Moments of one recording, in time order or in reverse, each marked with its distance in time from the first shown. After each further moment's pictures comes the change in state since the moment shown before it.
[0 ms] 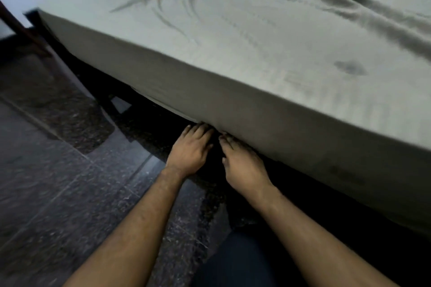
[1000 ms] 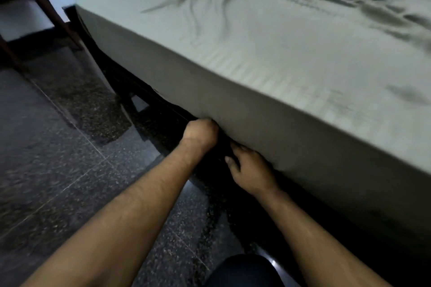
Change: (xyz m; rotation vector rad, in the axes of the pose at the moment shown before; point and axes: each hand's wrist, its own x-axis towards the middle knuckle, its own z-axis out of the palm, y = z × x) left_hand 0.066 -0.015 -0.044 0.203 -0.252 -0.284; right_hand 0.056 0.005 0.020 0.217 0.040 -0.060
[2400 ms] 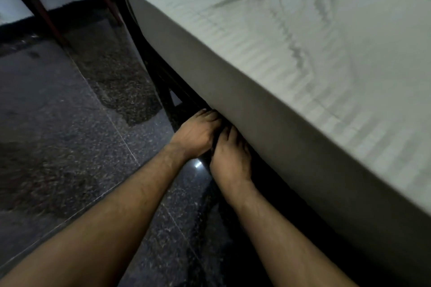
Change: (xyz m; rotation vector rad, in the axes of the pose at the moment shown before) left_hand 0.091 -0.240 0.071 -0.235 0.290 0.292; right_hand 0.205 -0.155 0.133 -0.362 -0.012 0.095
